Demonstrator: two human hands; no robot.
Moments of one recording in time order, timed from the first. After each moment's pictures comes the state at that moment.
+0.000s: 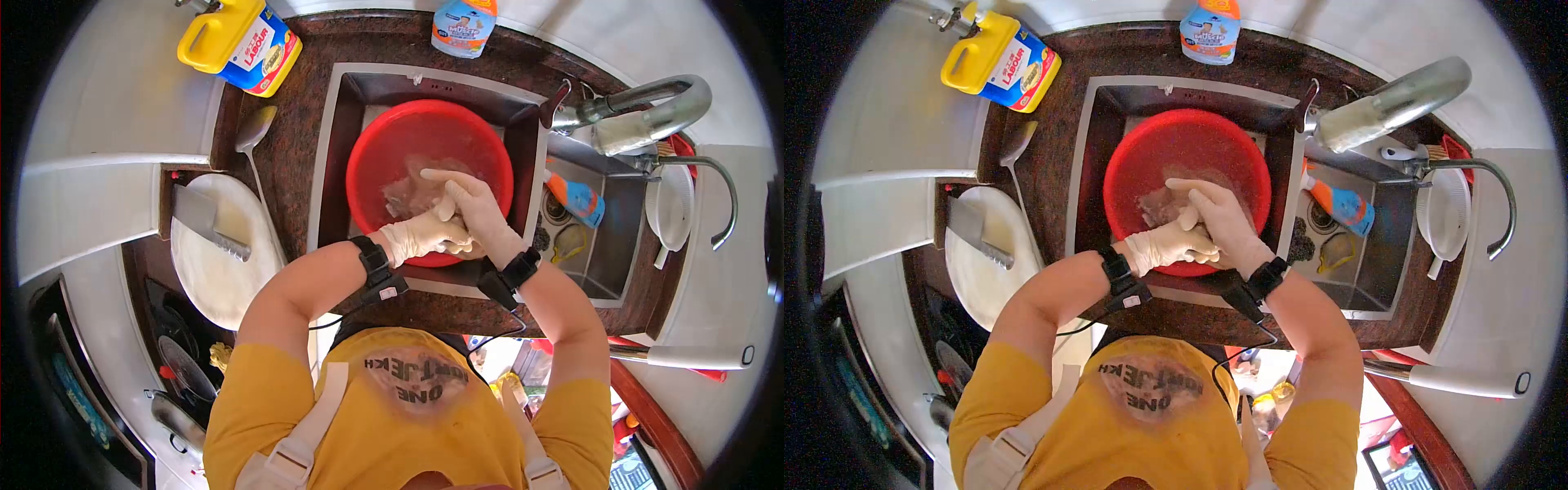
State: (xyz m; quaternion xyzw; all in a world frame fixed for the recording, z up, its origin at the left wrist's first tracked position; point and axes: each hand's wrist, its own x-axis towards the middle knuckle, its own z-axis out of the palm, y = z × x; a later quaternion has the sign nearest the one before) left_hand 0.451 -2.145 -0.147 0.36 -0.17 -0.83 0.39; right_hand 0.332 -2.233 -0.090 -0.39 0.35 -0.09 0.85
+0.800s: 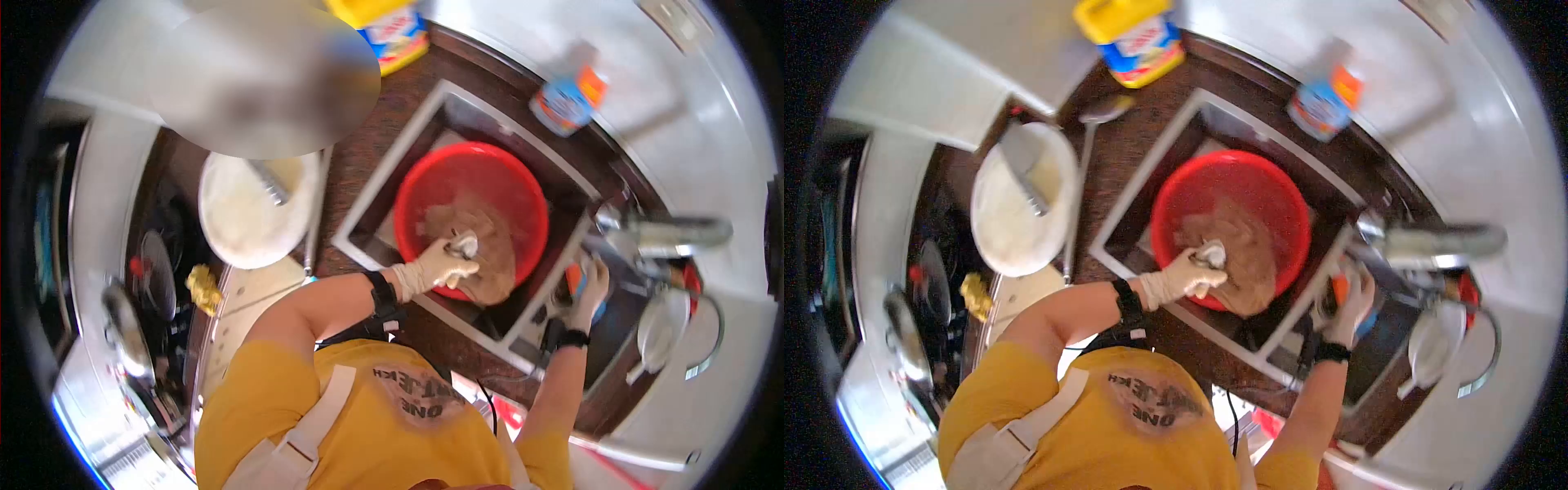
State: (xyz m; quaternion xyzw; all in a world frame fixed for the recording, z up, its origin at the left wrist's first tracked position) left_hand 0.449 -2.094 -0.127 0.55 -0.12 -0.65 0.50; right_hand 0.173 -2.352 -0.166 -0.60 0.58 -0.30 0.47
